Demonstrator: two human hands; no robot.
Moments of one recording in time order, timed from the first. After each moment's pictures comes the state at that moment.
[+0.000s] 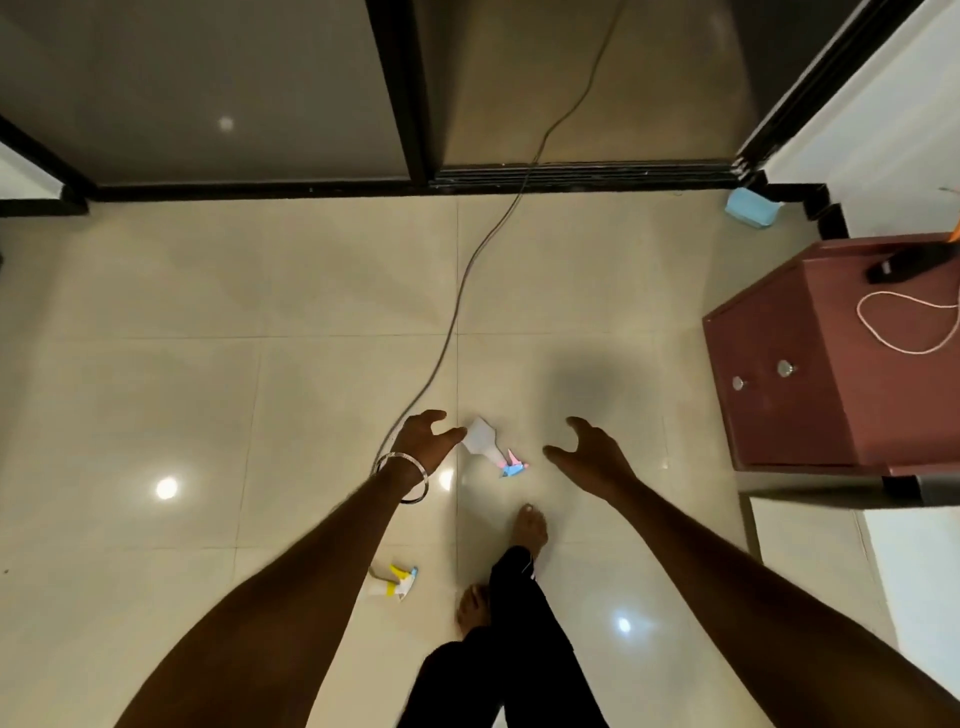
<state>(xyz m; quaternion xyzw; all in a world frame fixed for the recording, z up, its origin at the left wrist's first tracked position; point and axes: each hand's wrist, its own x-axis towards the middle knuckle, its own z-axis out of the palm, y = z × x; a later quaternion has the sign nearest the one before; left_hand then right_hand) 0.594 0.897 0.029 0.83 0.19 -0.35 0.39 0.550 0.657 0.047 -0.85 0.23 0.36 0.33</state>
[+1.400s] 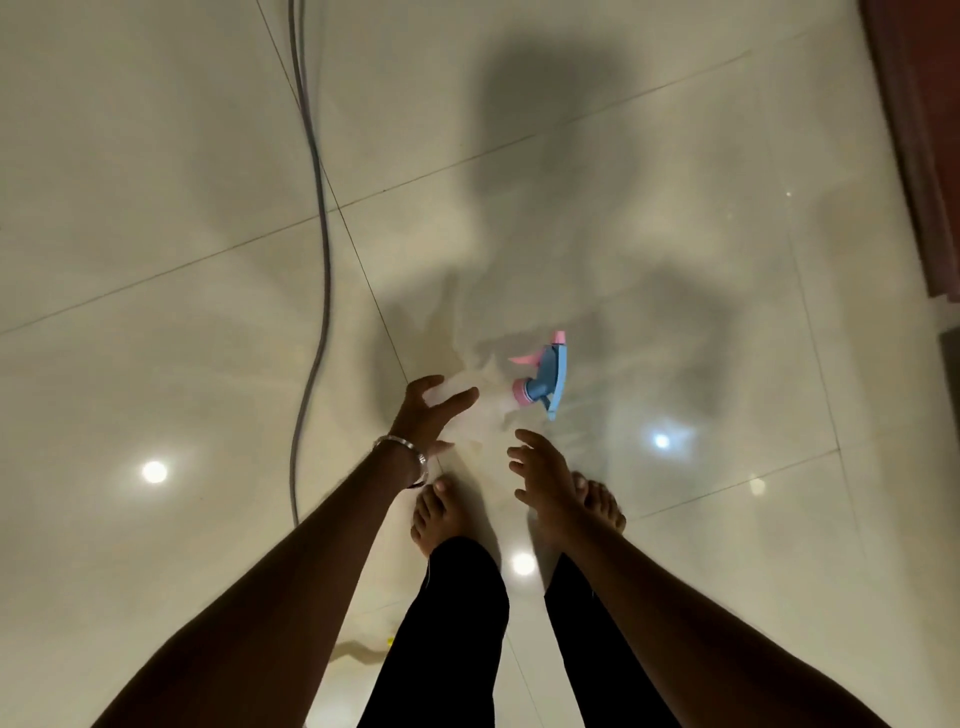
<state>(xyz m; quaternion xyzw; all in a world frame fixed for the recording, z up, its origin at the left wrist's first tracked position) 0.668 0.861 -0.468 0.63 0.34 -0.50 0.49 0.533 0.742 -0.459 -0.47 0.59 0.32 0.57</state>
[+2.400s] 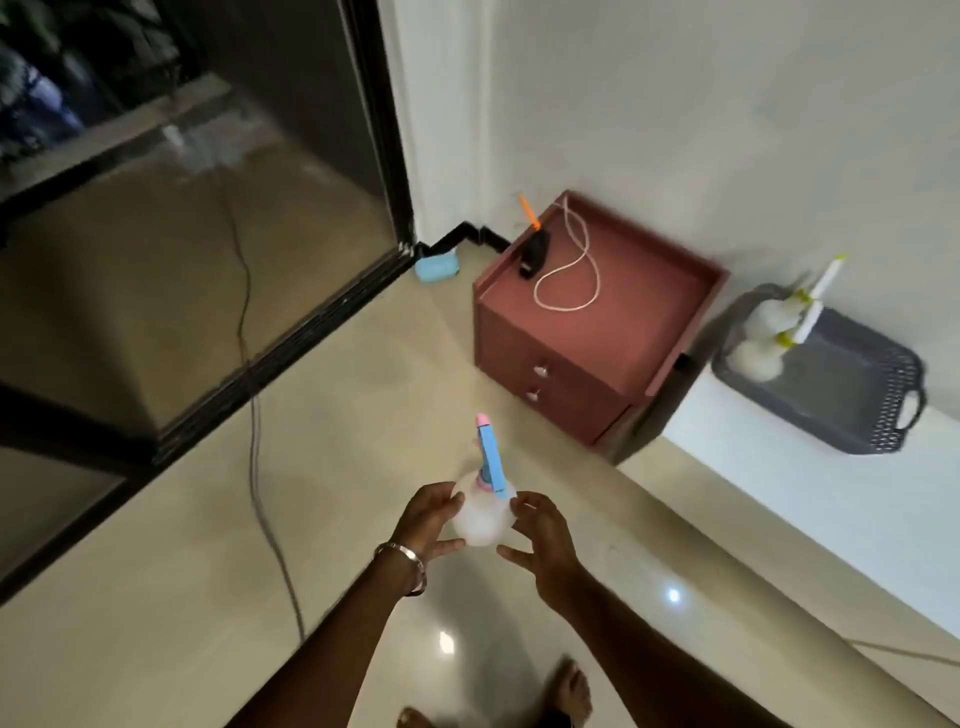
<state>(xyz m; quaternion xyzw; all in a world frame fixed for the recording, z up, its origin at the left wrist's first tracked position) 0.663 0.600 0.045 0.67 0.00 -0.56 0.49 0.510 0.516 0.044 -0.34 0.56 -0.12 0.75</state>
